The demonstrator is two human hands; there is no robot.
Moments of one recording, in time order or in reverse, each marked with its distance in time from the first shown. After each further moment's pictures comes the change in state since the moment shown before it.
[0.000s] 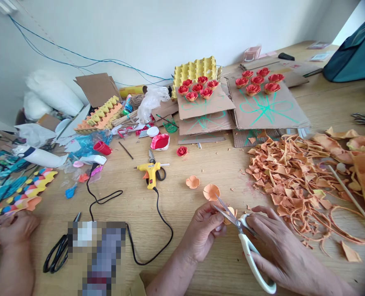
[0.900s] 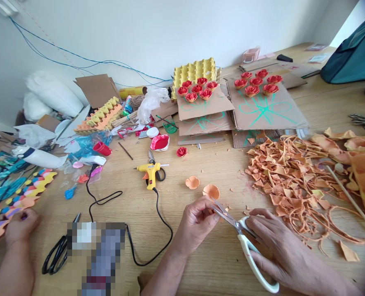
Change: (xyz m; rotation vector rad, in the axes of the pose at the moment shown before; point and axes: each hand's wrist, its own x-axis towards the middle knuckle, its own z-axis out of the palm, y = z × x) left_hand -0.003 0.029 0.001 0.585 -0.062 0.328; right_hand -0.005 0.007 -0.001 0.076 -0.164 0.087
